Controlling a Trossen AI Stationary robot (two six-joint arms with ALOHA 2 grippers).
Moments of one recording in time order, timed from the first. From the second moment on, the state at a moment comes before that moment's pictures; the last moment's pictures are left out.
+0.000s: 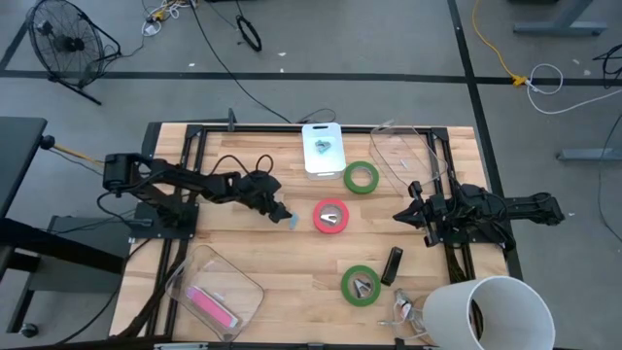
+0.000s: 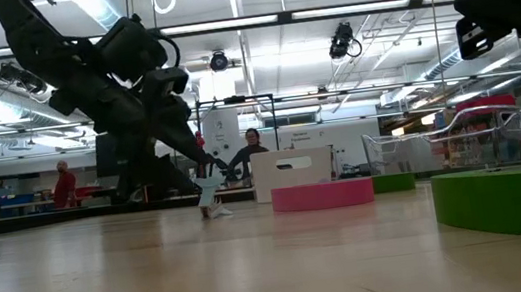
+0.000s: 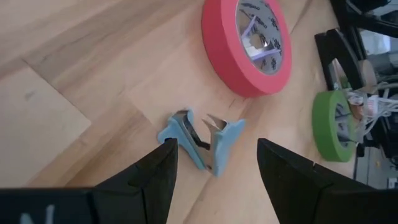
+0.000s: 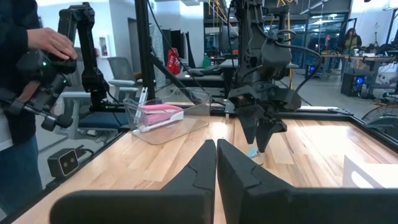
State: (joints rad) left arm 0.18 1.50 0.53 0.26 0.23 -0.83; right arm 0.06 0.00 0.02 0.04 -0.15 0.02
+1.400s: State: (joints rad) left arm 0.11 1.52 0.57 0.26 0.14 -0.92; right arm 0.06 0.00 0.02 0.04 -0.15 0.02
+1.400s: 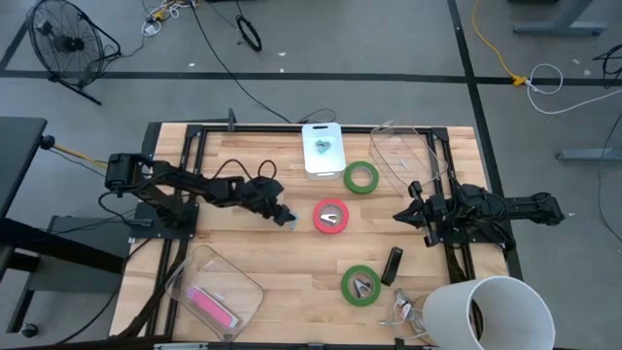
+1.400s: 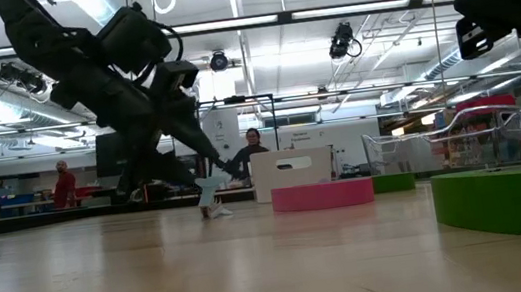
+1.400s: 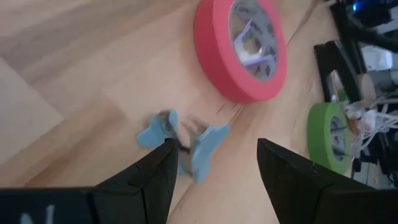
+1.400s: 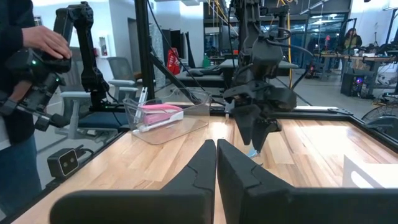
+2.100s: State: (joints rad) left arm 0.10 1.56 0.57 0.22 0.16 -0.91; right arm 0.06 0.00 0.02 0.04 -0.15 0.02
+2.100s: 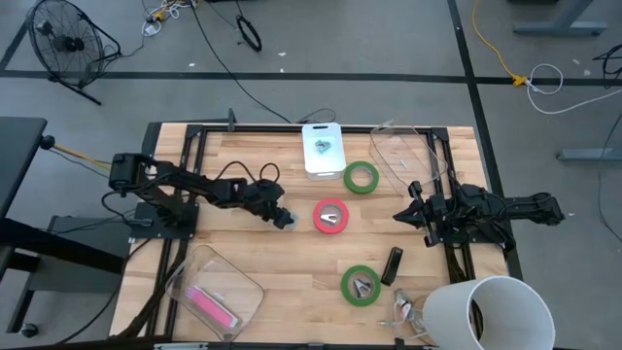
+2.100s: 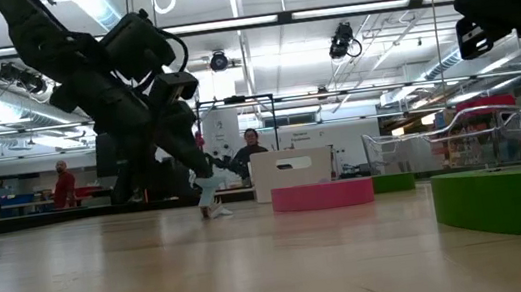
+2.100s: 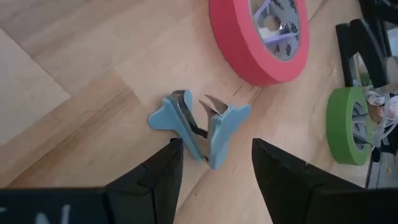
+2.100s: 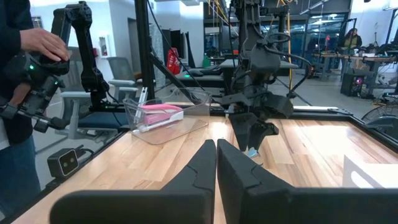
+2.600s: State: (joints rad) left arm 0.10 1.57 0.57 0.26 0.14 -0.94; right arm 0.06 0.00 0.02 0.04 -0.15 0.02
